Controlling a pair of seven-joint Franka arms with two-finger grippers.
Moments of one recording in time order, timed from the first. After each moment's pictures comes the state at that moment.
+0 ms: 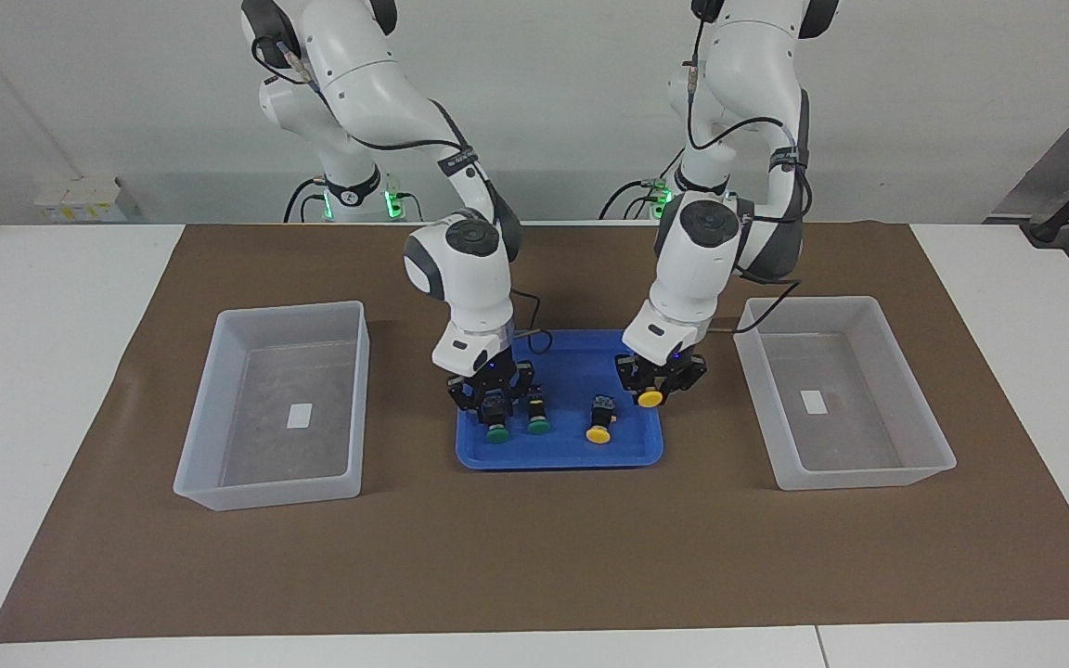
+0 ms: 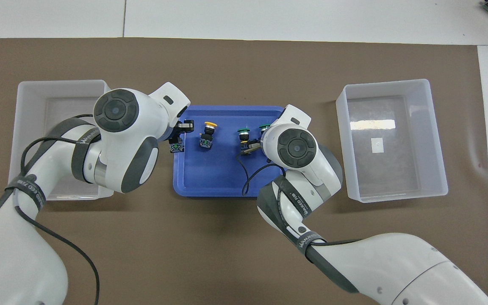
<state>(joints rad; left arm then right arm) -0.44 0.30 0.04 -1.86 -0.01 2.32 -0.37 0.39 0.45 0.11 -1.86 -0.23 2.54 0.45</state>
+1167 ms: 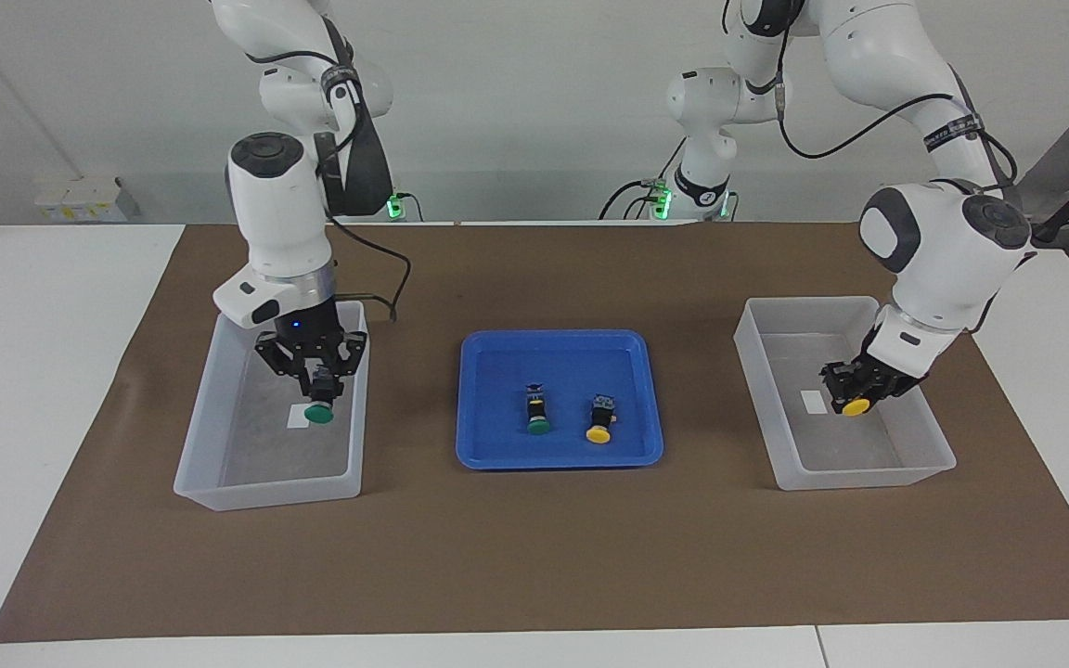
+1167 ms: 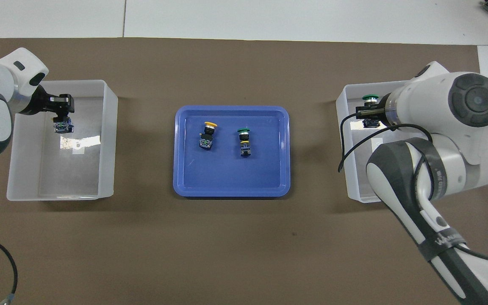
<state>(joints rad) -0.03 0.29 0.05 -1.76 -0.05 2.19 0.08 0.02 0.15 0.11 -1.89 -0.13 2.24 0.16</state>
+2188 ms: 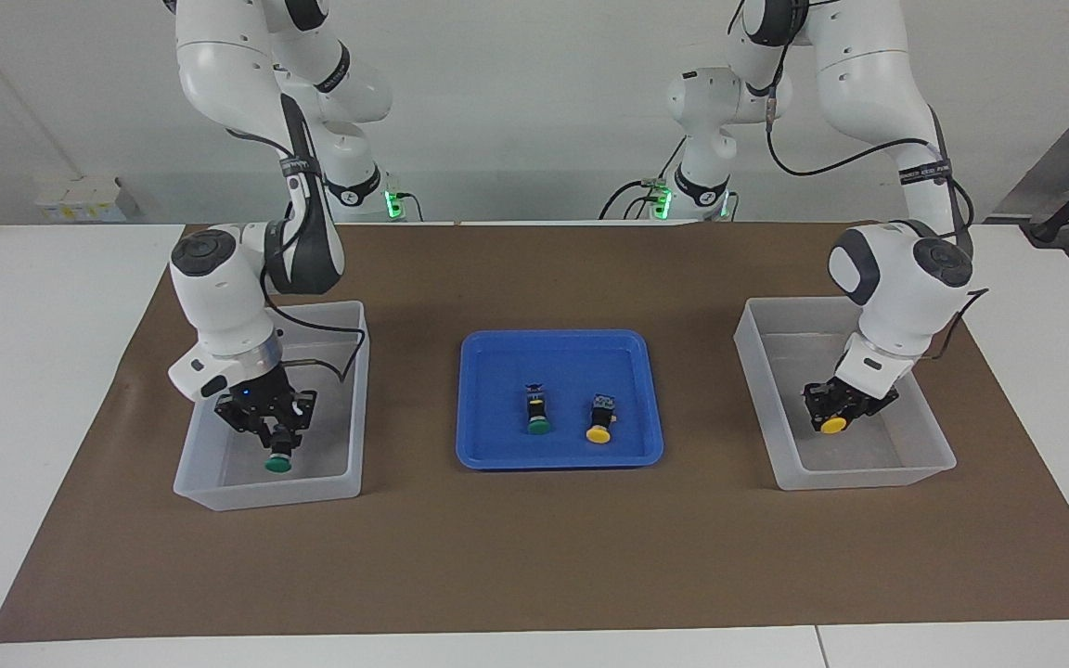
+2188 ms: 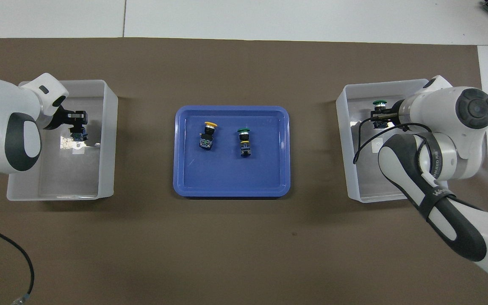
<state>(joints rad) -0.02 0.34 0.05 -1.89 -0.05 2.38 0.11 -0.10 0.34 0.10 -1.95 -0.10 2.53 0.03</state>
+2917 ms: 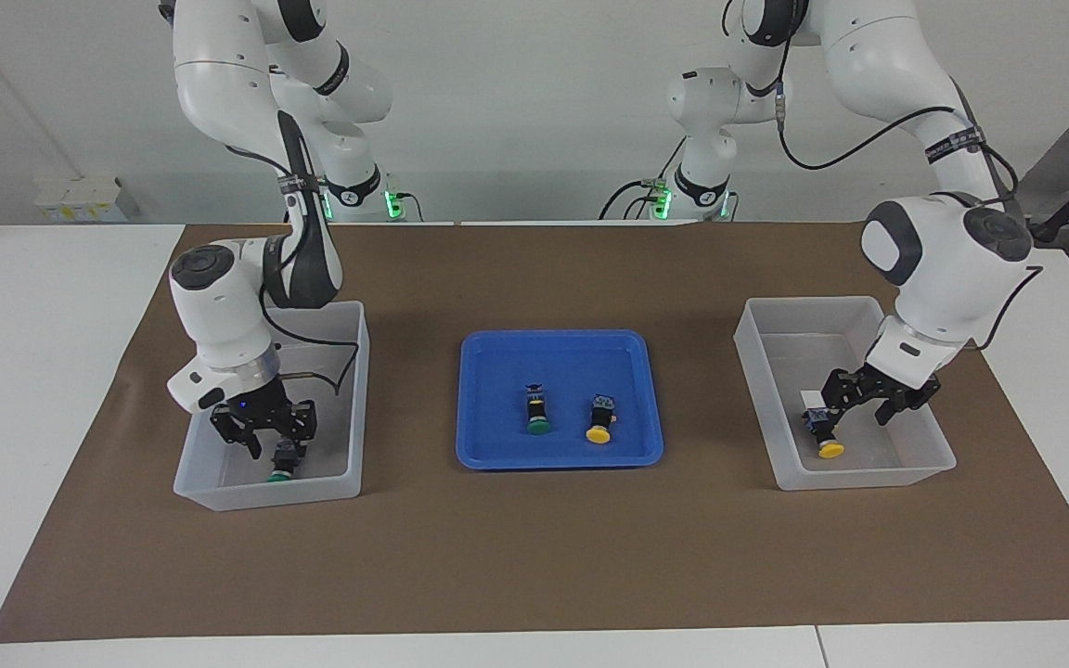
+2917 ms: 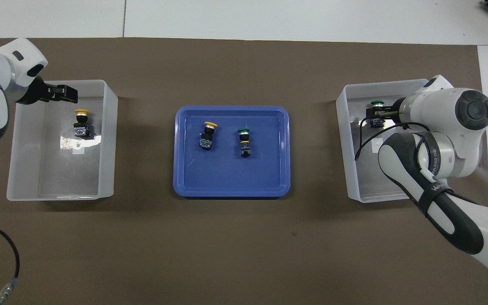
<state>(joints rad) -0.03 0.34 0.04 -1.60 -0.05 2.08 0.14 -0.11 0.37 0.11 -1.93 -0.10 2.58 0.03</state>
